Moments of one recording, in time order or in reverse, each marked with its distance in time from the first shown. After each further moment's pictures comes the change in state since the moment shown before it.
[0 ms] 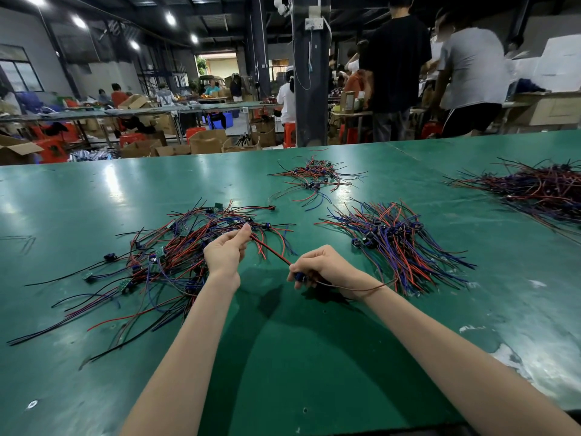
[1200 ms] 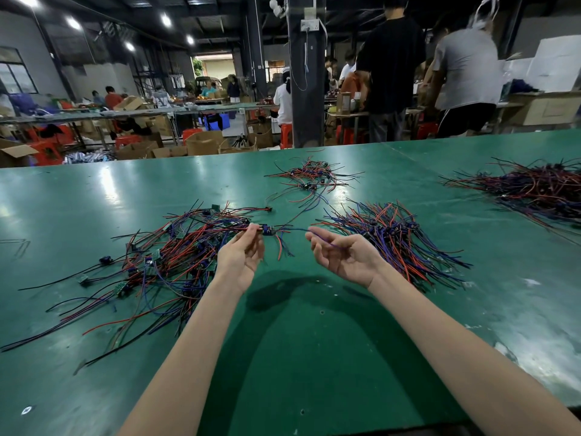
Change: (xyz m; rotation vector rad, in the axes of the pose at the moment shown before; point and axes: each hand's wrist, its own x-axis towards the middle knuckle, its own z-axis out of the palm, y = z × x) left_hand -0.013 0.000 0.013 -0.367 -0.218 -0.237; right_hand 0.006 0.000 -0.046 1.086 -0.102 0.112
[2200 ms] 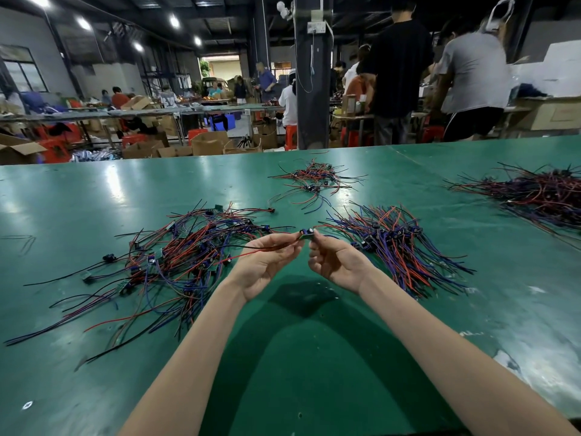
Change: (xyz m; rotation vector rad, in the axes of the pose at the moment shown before) left_hand -0.020 -0.015 0.013 0.175 -0.454 -0.007; right_hand 0.010 0.018 0.012 -0.256 0.215 -0.119
